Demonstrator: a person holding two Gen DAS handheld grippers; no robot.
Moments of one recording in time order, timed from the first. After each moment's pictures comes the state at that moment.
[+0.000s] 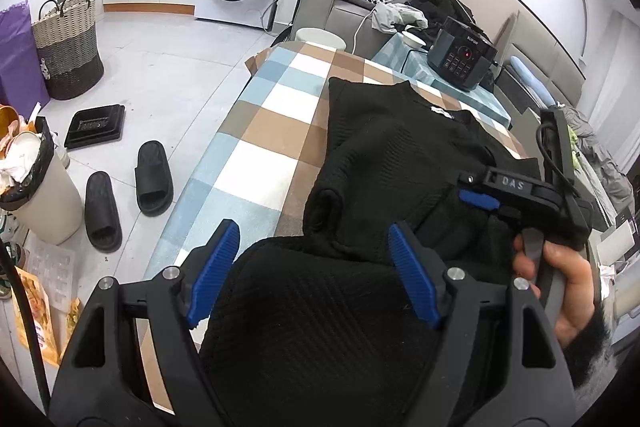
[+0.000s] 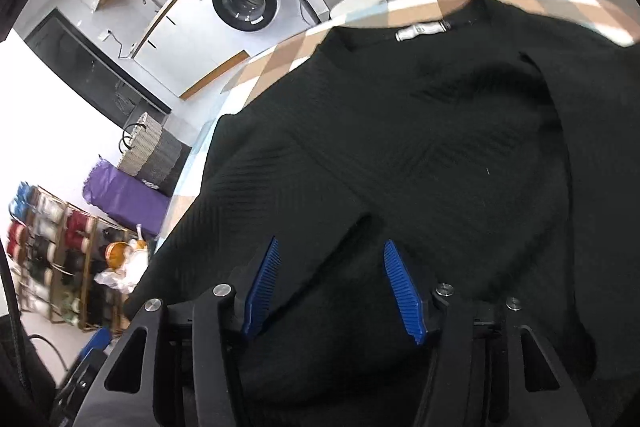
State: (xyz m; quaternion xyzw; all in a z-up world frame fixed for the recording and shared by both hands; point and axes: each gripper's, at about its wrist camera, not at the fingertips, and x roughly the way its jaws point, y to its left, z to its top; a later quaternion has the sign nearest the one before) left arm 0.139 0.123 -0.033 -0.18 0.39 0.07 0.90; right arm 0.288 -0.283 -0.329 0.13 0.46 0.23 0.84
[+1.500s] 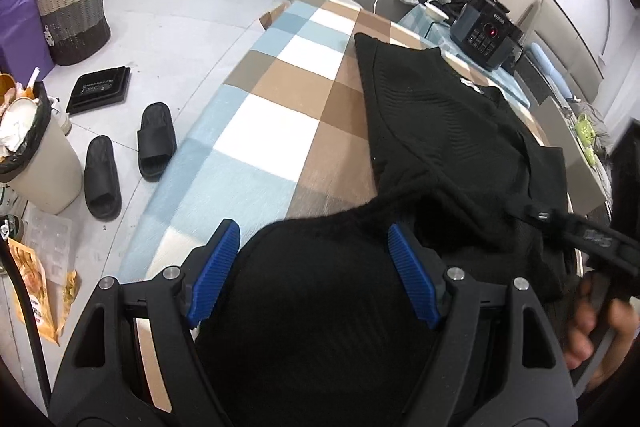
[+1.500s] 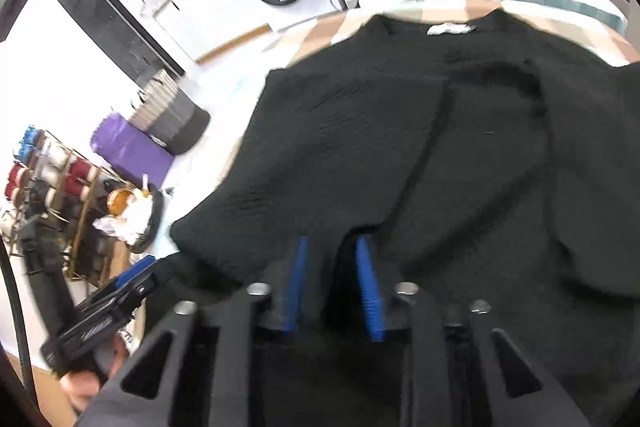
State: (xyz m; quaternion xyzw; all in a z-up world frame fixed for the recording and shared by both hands) left arm 0.177 0.135 -0.084 -0.21 0.44 0.09 0.87; right arm 0.222 -0.285 -0.306 0.07 0.46 0.27 0.84
